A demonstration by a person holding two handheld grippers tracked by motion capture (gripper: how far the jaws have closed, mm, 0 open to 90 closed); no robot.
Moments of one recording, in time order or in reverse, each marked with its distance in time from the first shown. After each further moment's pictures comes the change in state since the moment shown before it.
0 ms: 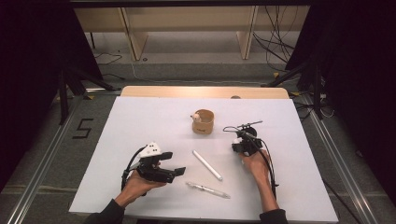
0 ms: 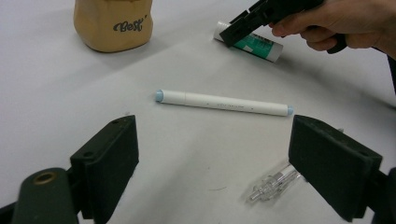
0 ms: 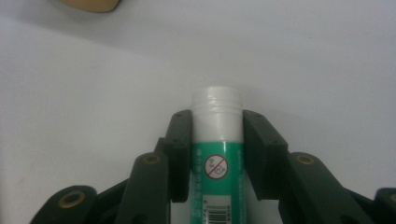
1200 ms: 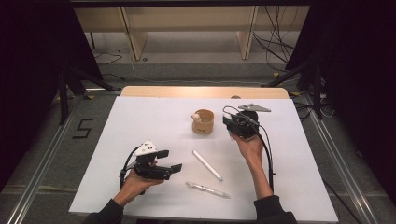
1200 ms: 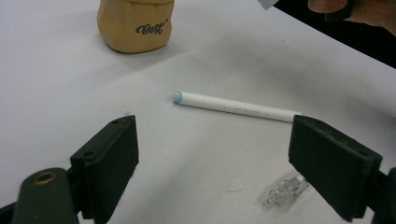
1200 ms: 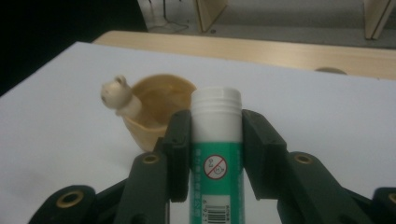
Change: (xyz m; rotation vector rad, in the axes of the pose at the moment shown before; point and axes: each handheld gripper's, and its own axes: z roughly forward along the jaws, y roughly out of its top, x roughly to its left) left arm 0.011 -0.005 -0.003 -0.038 0.020 -0.040; right arm 0.014 0.045 -0.040 -0.447 0.169 0.008
